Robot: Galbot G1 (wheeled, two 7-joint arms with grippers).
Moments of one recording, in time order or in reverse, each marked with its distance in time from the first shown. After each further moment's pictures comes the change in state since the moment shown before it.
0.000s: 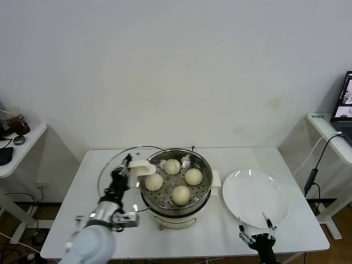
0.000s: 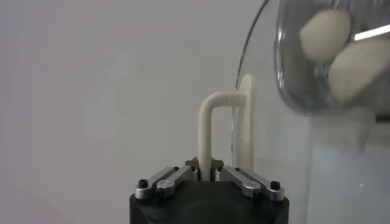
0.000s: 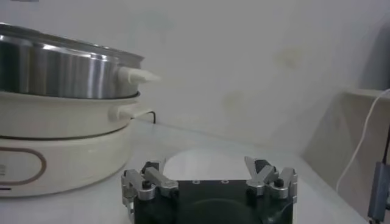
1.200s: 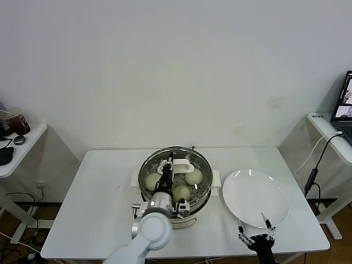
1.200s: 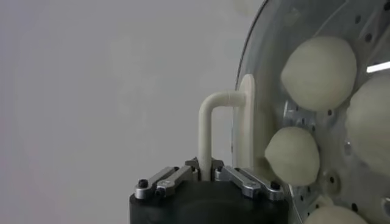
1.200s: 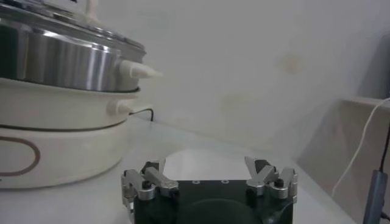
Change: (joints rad) left arm -0.234 -0.321 0.282 0.271 0.346 0.084 0.132; right arm -0.002 -0.014 -0.011 -0.017 -0.030 0.022 0.020
